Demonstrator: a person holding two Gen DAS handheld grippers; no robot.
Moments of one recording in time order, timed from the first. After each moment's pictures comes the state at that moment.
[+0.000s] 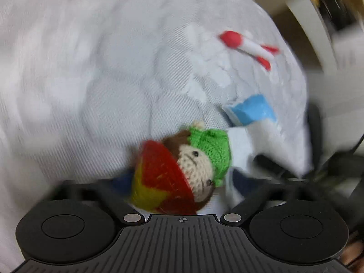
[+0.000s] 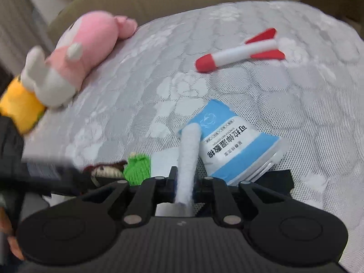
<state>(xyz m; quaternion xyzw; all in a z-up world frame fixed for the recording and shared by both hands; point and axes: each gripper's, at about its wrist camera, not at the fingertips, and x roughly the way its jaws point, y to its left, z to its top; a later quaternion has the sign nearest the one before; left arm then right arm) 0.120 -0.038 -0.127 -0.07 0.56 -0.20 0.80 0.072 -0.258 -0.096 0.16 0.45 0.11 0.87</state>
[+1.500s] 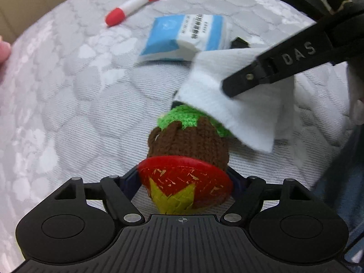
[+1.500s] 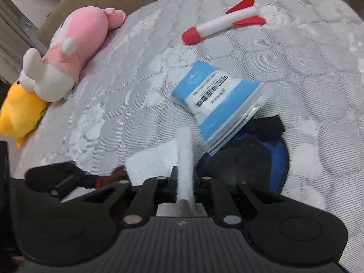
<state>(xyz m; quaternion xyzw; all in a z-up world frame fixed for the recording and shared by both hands) 0.038 -0.120 -0.127 0.27 0.50 -0.29 0.77 0.037 -0.264 -0.102 0.18 0.49 0.10 0.85</state>
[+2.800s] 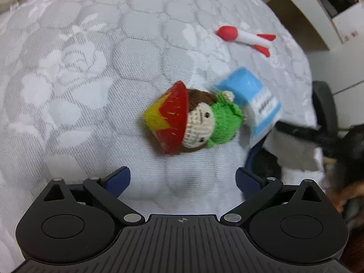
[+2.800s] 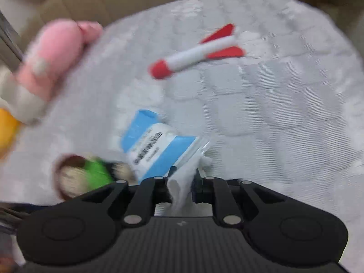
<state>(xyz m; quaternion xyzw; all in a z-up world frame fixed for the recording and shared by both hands) 0.116 -0.014 -0.109 -0.09 0.60 -0.18 0.77 0.094 -0.300 -0.081 0.19 0.48 0.08 0.85</state>
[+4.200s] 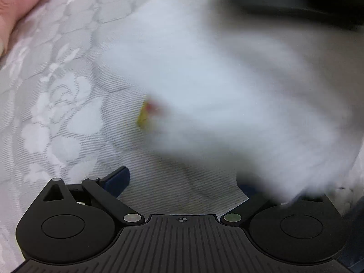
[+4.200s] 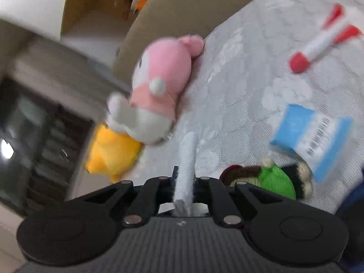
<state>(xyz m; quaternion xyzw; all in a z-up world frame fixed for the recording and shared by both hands) 0.094 -0.045 -0.122 0.10 0.59 -0.19 0.78 0.107 -0.206 -0.058 0.29 0.41 0.27 0.82</state>
